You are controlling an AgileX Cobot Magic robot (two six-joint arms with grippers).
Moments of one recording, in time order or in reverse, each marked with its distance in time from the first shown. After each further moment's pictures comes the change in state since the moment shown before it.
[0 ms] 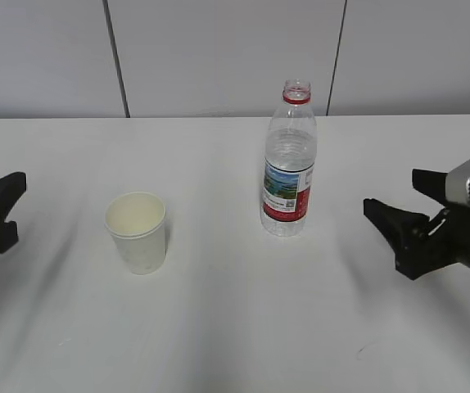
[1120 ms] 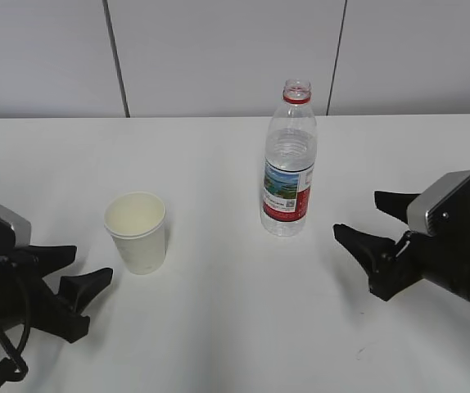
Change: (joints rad) left arm 0.000 0.626 -0.027 0.330 -0.392 -0.047; right arm 0.000 0.251 -0.053 -0.092 -0.183 -0.068
